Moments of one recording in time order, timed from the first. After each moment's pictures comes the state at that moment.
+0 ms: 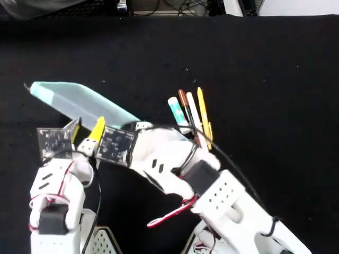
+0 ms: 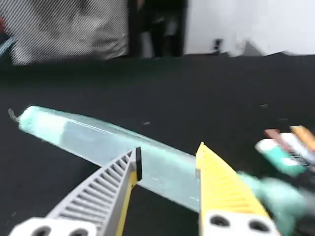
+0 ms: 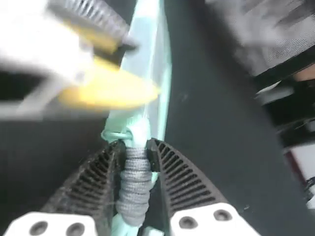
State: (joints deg) left arm -5.0 -104.1 82.9 47.9 -1.1; right arm -44.5 -49.2 52.8 41.7 35.6
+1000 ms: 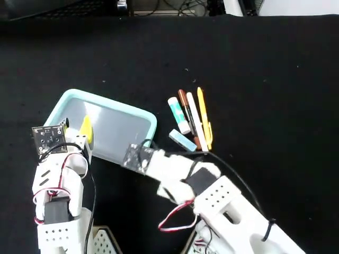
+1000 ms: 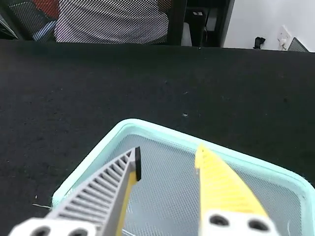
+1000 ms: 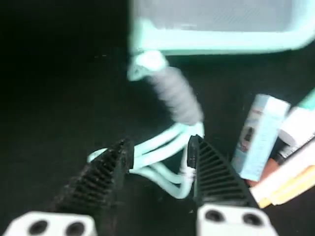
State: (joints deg) left arm -11.8 -103.9 93.4 36.4 -1.1; right arm -36.1 -51.3 72.3 55.8 30.5
